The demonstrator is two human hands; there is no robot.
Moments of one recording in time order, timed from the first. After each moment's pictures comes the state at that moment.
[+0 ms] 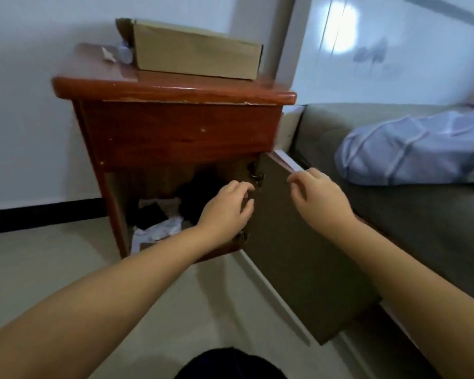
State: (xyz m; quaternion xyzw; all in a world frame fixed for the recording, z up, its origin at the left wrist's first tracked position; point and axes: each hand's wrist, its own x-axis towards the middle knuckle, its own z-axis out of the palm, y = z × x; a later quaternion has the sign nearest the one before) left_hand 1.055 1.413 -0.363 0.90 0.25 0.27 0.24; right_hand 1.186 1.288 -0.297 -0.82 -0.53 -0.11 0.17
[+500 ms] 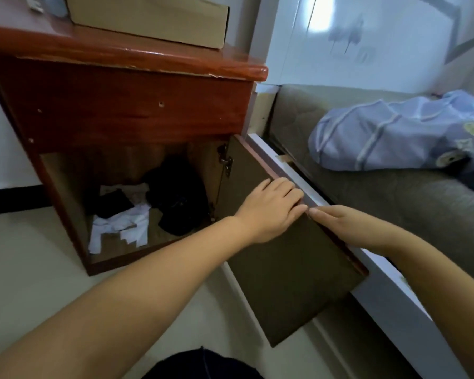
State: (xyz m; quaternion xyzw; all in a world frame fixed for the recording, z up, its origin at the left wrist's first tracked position) left_hand 1.150 1.355 -0.375 0.96 0.05 0.24 0.12; right_hand 1.237 1.211 -0.302 -0.84 -0.38 0.34 0.17
